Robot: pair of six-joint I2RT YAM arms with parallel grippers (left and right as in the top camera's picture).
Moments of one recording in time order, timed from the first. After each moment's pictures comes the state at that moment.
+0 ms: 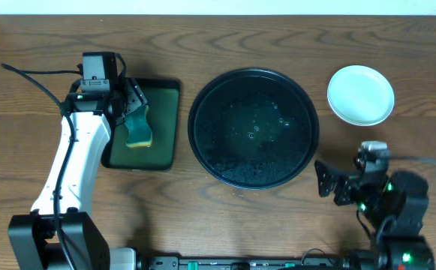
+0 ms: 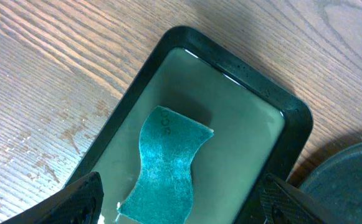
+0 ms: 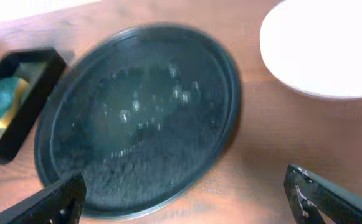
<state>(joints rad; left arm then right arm) 0.04 1.56 1.20 -0.67 -0.08 -0.46 -0.06 0.46 0.45 -0.55 -0.36 0.11</state>
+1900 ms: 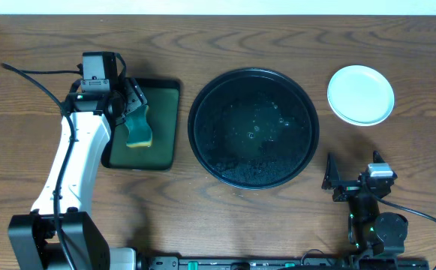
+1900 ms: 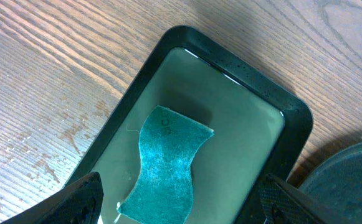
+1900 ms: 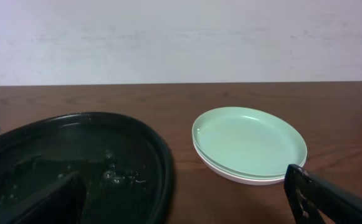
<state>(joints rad) 0.04 1.56 1.20 -0.67 -0.08 -0.46 0.01 0.01 0.01 -0.07 -0.04 0.03</state>
